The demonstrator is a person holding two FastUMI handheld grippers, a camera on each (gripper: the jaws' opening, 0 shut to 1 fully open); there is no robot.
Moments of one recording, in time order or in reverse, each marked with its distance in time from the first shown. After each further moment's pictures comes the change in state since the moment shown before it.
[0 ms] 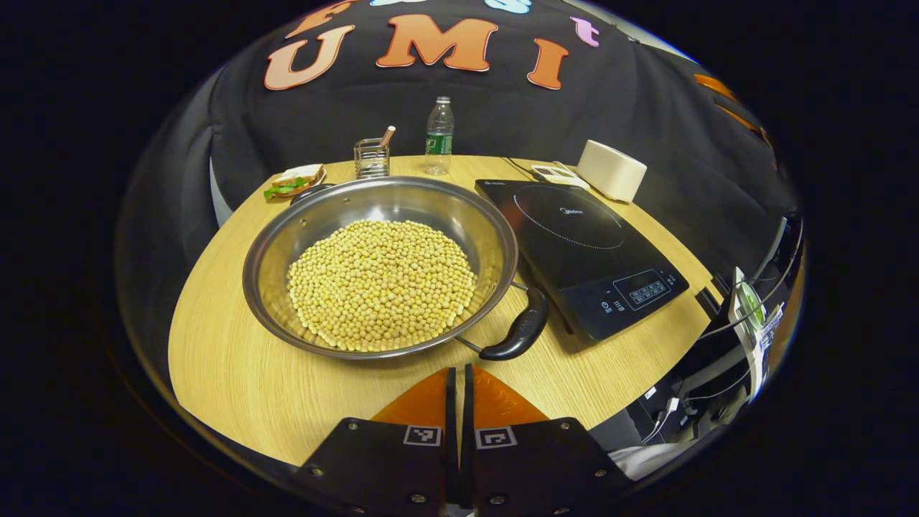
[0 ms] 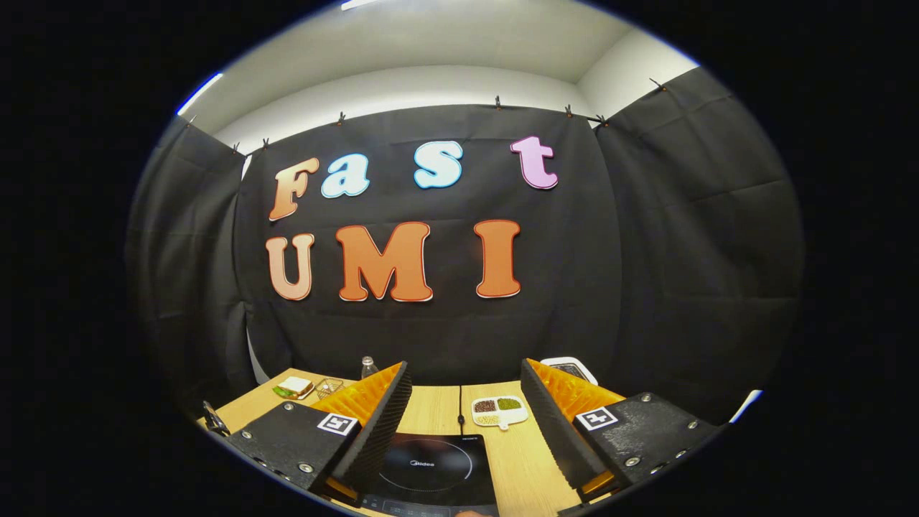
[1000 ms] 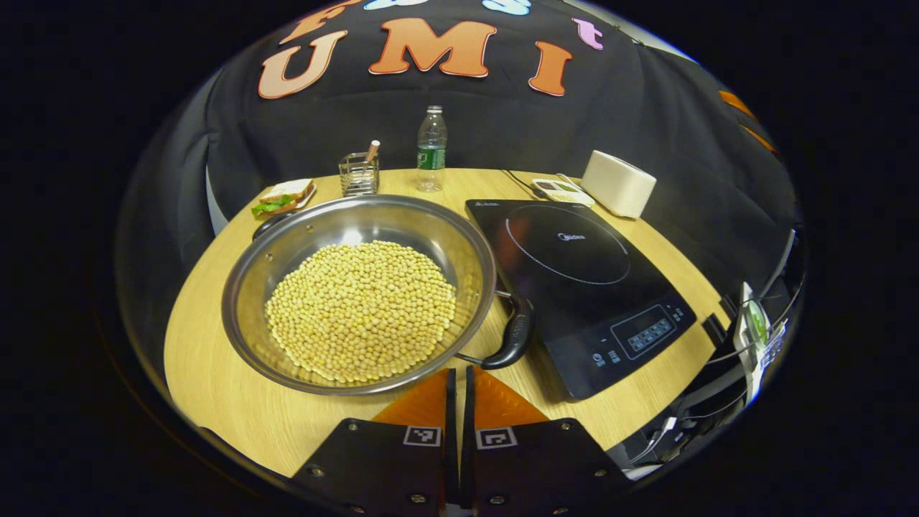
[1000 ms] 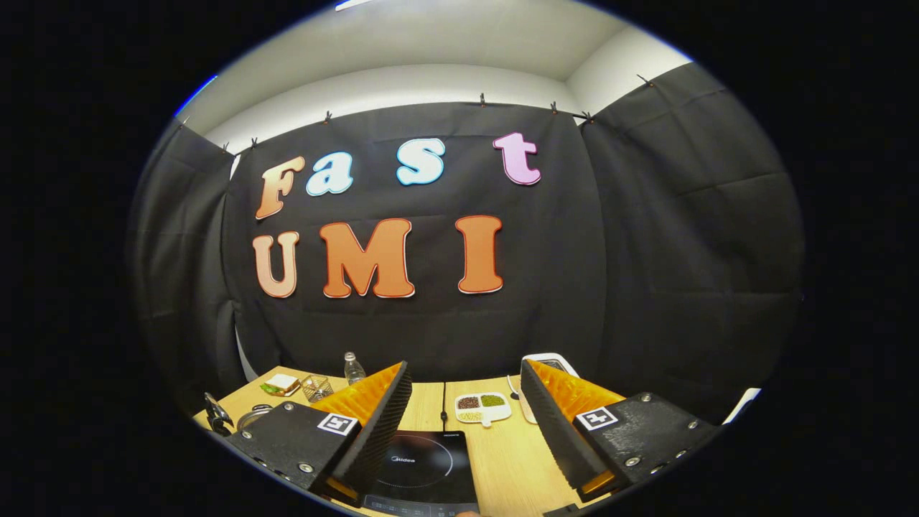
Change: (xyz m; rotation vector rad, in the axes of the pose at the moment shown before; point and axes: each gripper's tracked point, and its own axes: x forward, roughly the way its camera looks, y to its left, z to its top) left arm 0.037 -0.022 0.046 -0.008 -0.062 0.051; right arm -0.003 -0.035 -0.006 0.004 -0.009 -0.058
